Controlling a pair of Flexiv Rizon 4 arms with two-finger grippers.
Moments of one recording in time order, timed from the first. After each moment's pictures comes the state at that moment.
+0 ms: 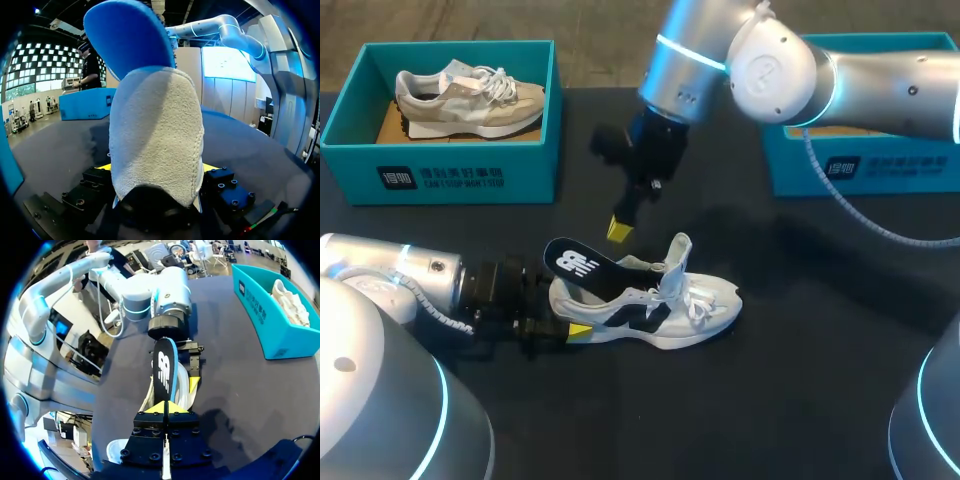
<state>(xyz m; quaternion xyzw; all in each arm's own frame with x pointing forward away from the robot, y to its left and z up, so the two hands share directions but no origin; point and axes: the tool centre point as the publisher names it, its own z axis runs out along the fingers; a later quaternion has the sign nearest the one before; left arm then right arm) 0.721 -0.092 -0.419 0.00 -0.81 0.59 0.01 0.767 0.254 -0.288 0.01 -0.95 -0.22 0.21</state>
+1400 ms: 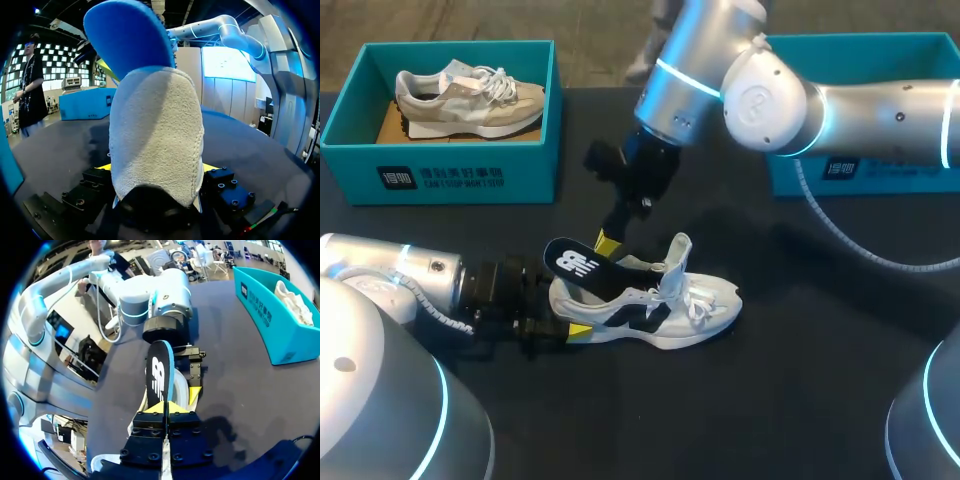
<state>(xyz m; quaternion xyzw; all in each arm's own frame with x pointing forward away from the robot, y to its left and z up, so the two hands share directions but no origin) 0.721 -0.092 -0.419 0.00 -0.81 0.59 0.01 0.763 0.276 -0.315 0.01 -0.94 -0.25 0.21</state>
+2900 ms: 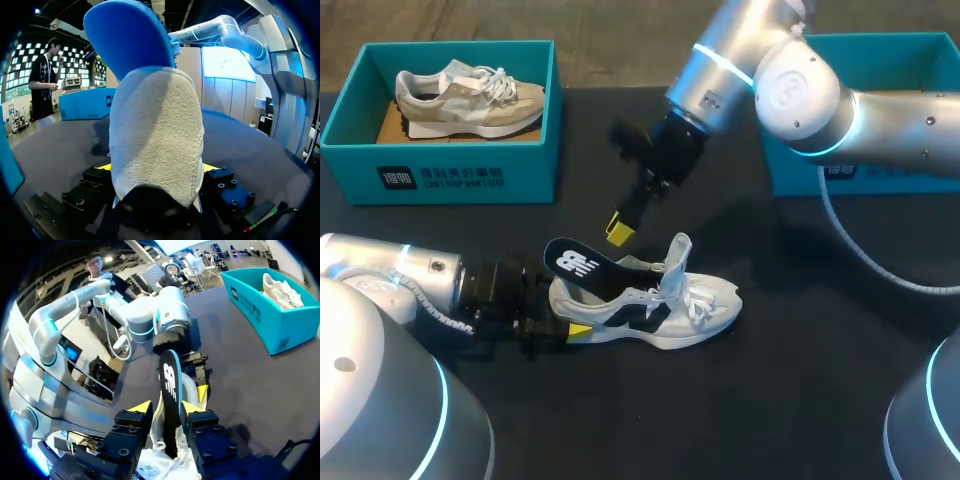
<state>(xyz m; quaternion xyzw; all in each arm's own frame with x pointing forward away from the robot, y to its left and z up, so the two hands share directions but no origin) 0.721 -0.092 -0.419 0.00 -0.81 0.59 0.01 0.760 0.259 -0.285 -0.05 -0.91 -0.30 0.28</state>
